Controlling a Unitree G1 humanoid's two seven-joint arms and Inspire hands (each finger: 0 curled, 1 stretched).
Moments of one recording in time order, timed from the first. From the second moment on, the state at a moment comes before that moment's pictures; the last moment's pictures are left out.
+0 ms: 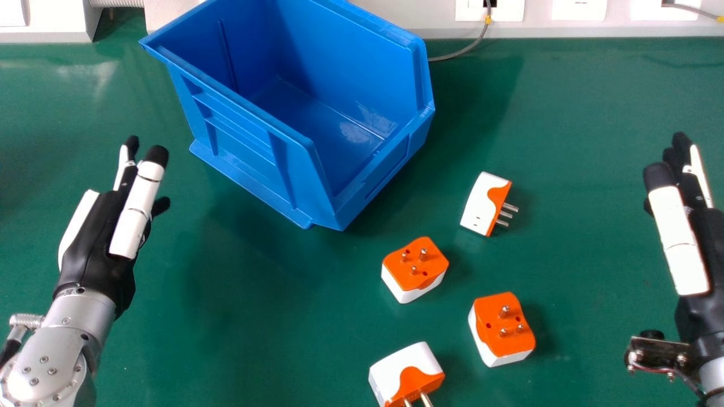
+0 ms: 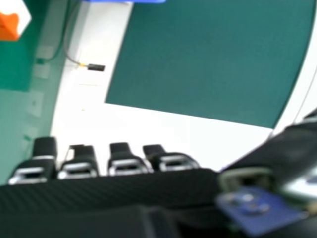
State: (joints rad) left arm -0.01 0.31 0.27 0.18 -0.13 -0.06 -0.24; right arm 0.29 -0.16 -0.22 -0.33 -0.03 0.06 0.09
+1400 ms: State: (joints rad) left arm 0.17 0.26 0.30 0.23 -0.14 -0.52 -0.27; right arm 0.28 -0.26 -0.10 -0.31 -0.41 -0.02 0.03
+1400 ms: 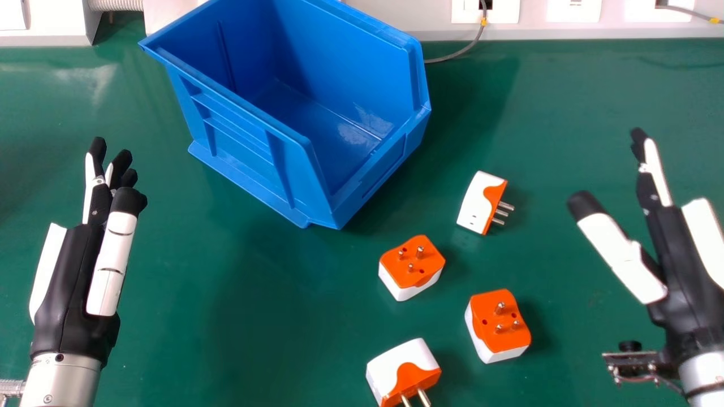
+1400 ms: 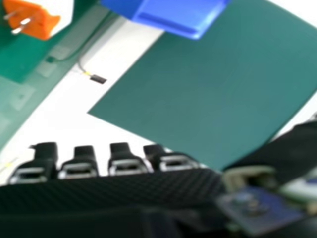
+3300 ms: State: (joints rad) left arm 0.18 0.28 0.30 0.17 -0.15 -0.42 -0.28; right arm -0.26 -0.45 0.32 0.15 -0.88 0.28 0.25
